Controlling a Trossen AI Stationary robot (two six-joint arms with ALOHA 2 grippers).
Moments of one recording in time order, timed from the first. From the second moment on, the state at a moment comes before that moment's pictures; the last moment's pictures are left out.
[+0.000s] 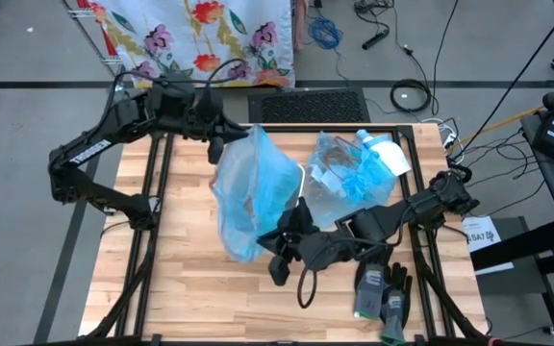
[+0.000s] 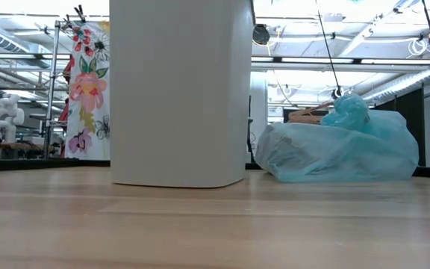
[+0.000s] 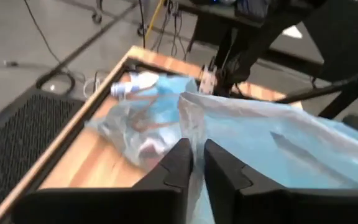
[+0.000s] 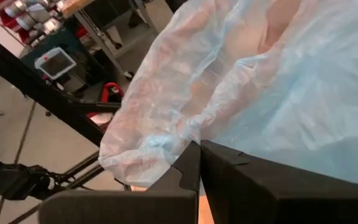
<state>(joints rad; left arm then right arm) 0.40 1.27 1.64 -0.81 0.26 -0.10 0.45 1.83 1.92 -0.59 0.55 0.81</state>
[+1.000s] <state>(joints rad) 0.40 1.12 1.64 -1.12 0.27 -0.06 0.40 1.76 1.92 -0.56 0.55 0.74</state>
